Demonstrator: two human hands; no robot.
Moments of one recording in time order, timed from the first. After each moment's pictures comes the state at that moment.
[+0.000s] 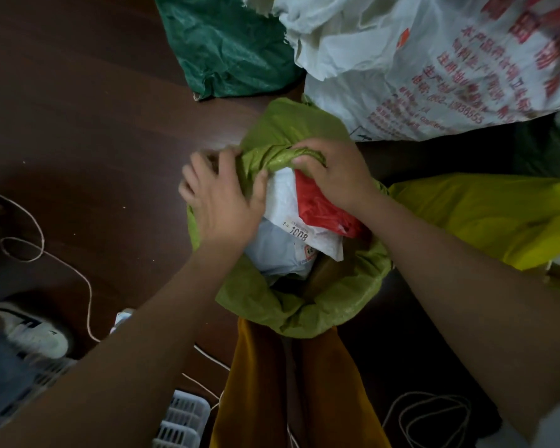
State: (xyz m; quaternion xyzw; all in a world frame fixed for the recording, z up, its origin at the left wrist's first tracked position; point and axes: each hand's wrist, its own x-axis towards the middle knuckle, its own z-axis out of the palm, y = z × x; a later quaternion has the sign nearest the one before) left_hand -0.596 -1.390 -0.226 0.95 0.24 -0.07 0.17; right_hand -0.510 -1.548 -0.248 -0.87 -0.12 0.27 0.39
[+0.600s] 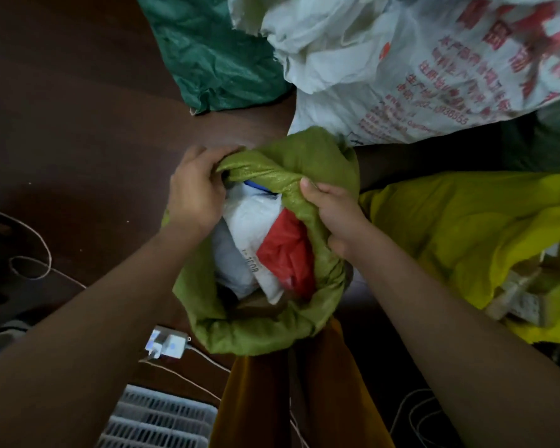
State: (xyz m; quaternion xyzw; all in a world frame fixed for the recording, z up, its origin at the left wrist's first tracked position) left_hand -0.564 -1.341 -0.213 0.92 0.15 -0.11 0.33; right_hand -0.556 -1.542 -0.226 -0.58 0.33 0.39 0.63
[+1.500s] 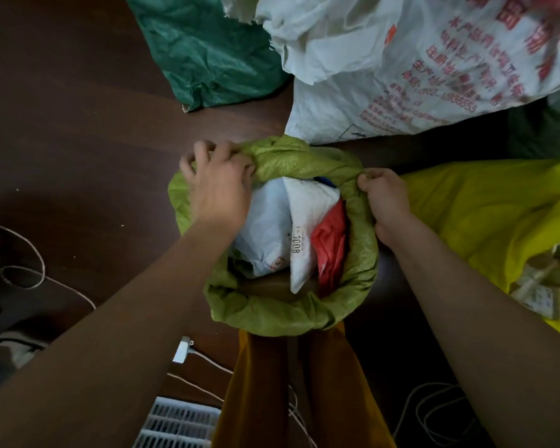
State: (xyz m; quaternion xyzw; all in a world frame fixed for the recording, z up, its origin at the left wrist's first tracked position) left_hand -0.559 -1.366 -0.243 0.98 0.06 -0.13 0.12; right_hand -0.538 -1.598 -0.270 -0.69 0.45 0.25 0.51
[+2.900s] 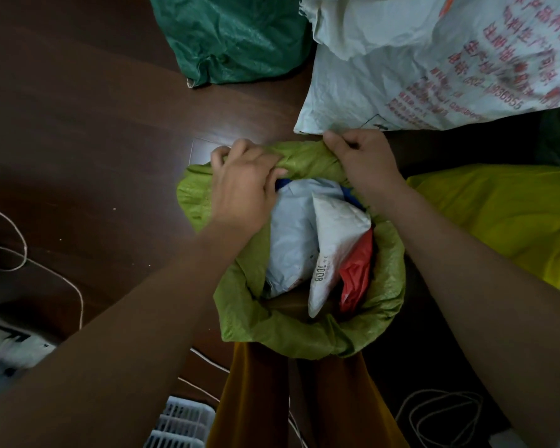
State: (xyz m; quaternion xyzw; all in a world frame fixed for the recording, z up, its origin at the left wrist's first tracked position) left_hand -0.574 -1.370 -0.281 0.97 0.01 -0.07 0.24; right_hand -0.506 -1.546 -0.284 -0.84 0.10 0.28 0.46
